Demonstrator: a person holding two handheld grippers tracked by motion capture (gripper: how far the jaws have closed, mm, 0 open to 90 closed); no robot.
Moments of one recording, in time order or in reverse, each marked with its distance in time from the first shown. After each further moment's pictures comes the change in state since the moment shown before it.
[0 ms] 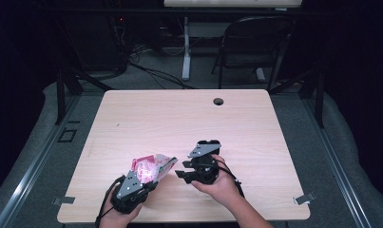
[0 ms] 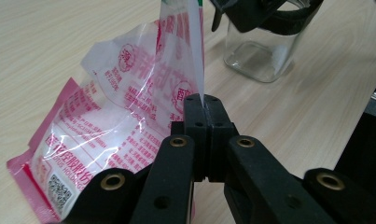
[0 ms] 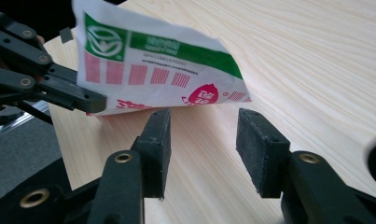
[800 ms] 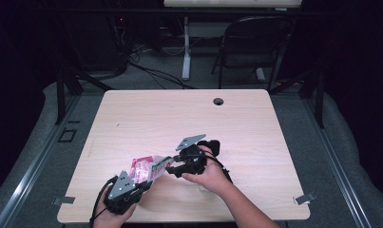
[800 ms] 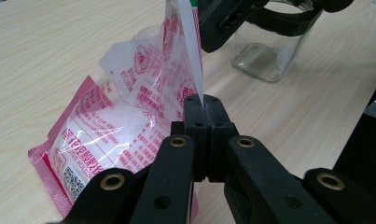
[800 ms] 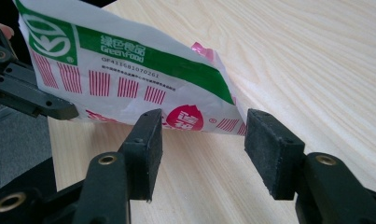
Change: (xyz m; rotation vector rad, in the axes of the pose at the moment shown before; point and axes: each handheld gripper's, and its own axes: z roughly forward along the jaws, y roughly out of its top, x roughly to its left) left arm 0.006 -0.004 -0.010 -0.008 0.009 -0.007; right arm -0.012 0.022 0.035 0.058 0.081 -0.060
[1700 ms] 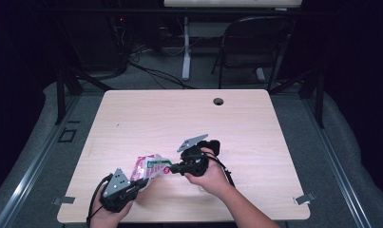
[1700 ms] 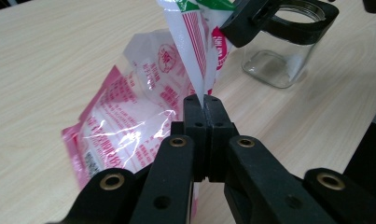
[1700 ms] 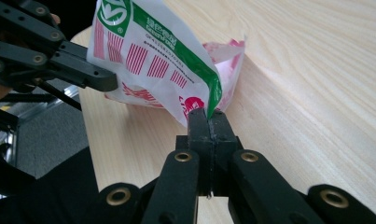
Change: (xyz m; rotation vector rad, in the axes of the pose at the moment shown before) left arm 0.009 0.001 -0.006 -0.020 0.022 -0.020; right arm 0.008 0.000 -0.015 0.024 0.071 0.046
